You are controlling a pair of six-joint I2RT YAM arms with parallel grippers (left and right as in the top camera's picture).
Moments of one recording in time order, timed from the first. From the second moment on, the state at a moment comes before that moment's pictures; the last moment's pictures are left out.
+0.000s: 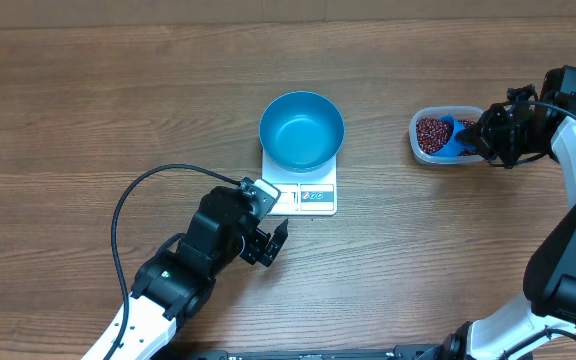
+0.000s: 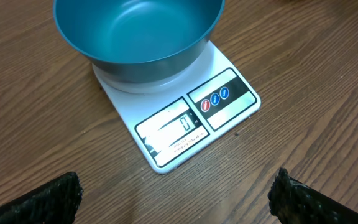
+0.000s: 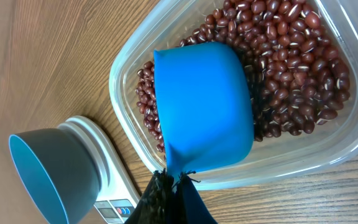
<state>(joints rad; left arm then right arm) -0.56 0.99 0.58 -0.29 0.02 0.06 -0.33 1.85 1.42 -0.93 -0.57 0.33</state>
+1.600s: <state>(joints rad) -0.56 0.99 0.58 -0.30 0.02 0.06 -0.56 1.86 1.40 -0.95 -0.83 0.14</state>
